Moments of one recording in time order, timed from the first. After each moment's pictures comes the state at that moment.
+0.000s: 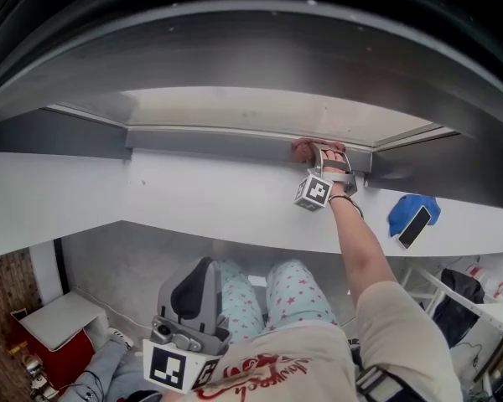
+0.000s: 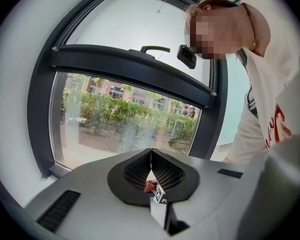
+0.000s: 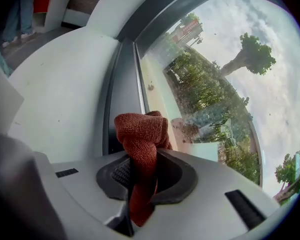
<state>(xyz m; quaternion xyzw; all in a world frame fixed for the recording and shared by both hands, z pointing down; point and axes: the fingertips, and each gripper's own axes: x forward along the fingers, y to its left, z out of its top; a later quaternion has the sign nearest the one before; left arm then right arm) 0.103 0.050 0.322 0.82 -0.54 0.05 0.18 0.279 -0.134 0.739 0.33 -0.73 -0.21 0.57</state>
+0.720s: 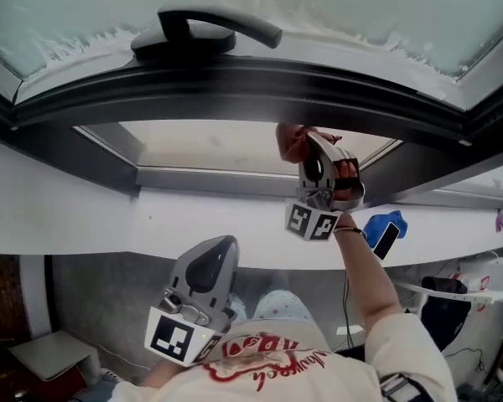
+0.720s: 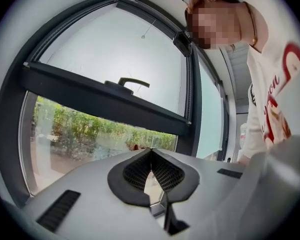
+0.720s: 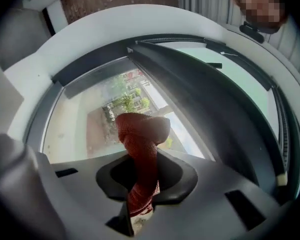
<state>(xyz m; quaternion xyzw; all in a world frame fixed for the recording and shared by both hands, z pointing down) 0.107 0.051 0.205 0.90 -0.43 -0.03 0.10 0.238 -0.126 0.290 0.54 -0.64 -0.44 0.32</state>
